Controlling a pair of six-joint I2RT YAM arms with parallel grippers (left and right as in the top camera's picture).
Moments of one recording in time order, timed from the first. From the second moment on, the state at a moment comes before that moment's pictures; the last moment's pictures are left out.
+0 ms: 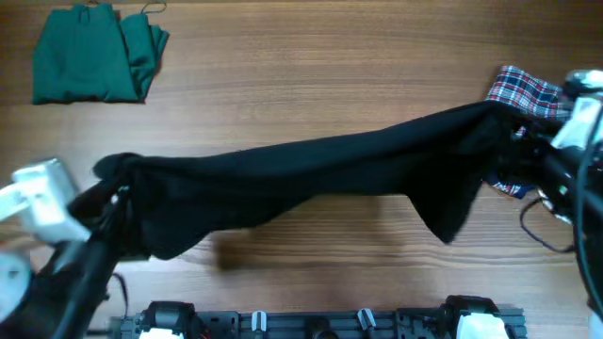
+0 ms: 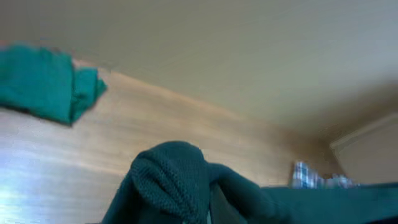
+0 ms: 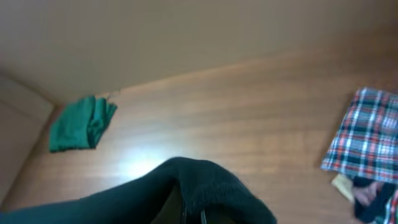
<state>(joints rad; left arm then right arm) -0.10 0.69 1.48 -1.09 0.07 -0.44 -0.08 0.99 1.62 -1.15 -0.32 0.23</state>
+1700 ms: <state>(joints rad) -0.10 1.71 2.03 -1.17 -0.19 -0.47 -0.07 1.68 2.01 -1.15 -0.23 0.45</state>
